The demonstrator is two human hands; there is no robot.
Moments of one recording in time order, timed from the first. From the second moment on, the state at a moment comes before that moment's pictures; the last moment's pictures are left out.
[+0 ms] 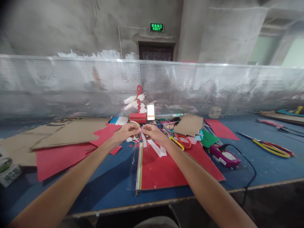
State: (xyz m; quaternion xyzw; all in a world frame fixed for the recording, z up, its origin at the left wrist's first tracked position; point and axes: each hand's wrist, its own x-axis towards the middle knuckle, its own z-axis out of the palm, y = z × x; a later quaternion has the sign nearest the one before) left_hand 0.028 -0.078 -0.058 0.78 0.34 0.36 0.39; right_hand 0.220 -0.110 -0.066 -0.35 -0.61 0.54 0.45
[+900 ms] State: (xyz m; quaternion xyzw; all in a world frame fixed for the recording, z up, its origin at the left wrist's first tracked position) left_hand 0.033 -0.082 -0.058 0.82 0.39 0.33 0.24; right_hand 0.218 -0.106 -0.068 -0.41 -0.78 0.16 0.43
